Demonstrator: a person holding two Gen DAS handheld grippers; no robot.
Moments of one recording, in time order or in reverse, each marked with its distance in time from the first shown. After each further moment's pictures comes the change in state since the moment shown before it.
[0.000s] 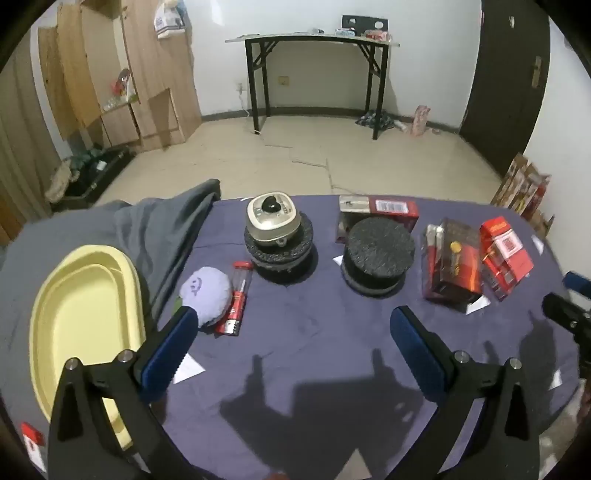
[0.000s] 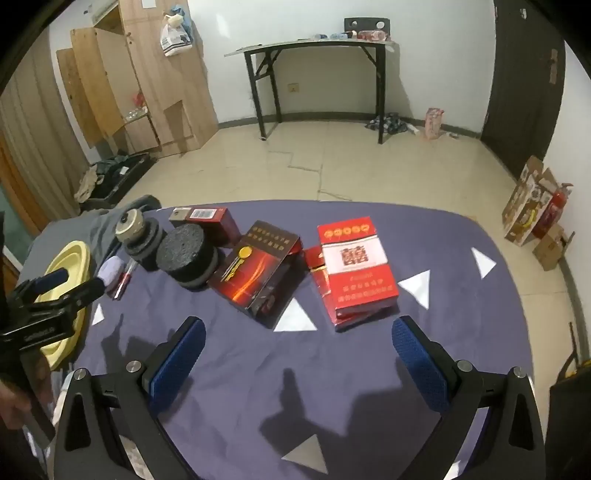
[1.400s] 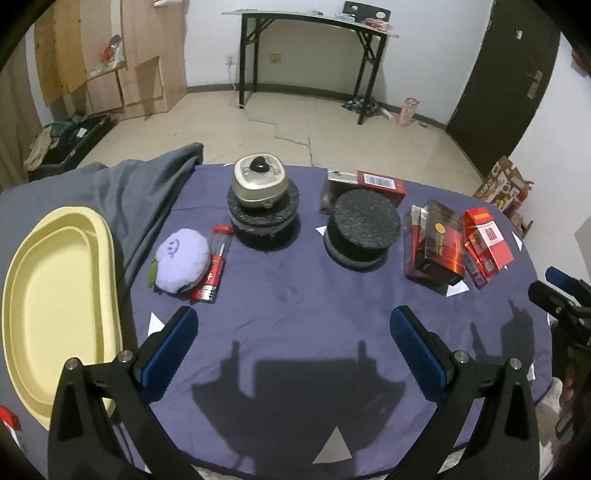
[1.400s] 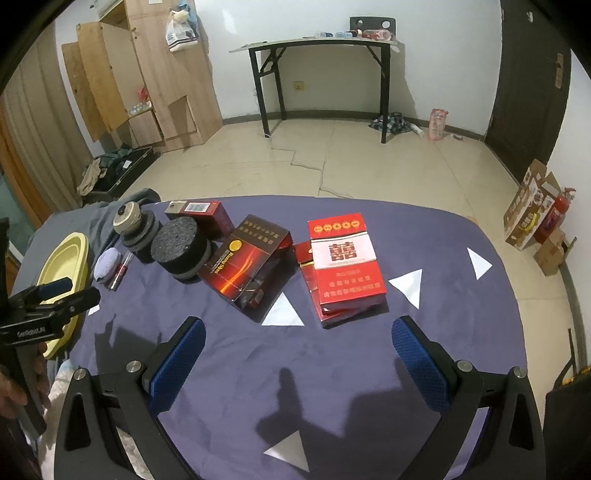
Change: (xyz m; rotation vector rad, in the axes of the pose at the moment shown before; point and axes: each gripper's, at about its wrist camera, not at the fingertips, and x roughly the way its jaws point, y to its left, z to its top) left arm 0.007 0.009 -0.016 -0.018 0.045 -0.049; right arm -0.001 -0.014 0.000 -0.024 0.006 0.003
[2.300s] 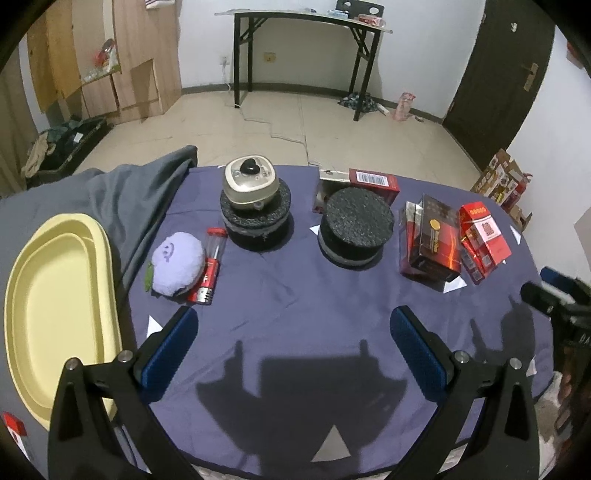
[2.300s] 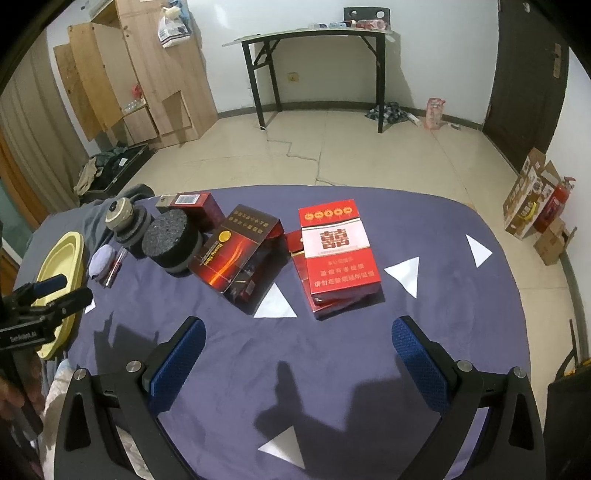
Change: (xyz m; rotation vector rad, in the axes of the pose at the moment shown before) left arm -0.002 -0.009 0.002 0.041 0.008 0.003; right arm 0.008 -0.007 -0.003 0.021 0.032 -0.002
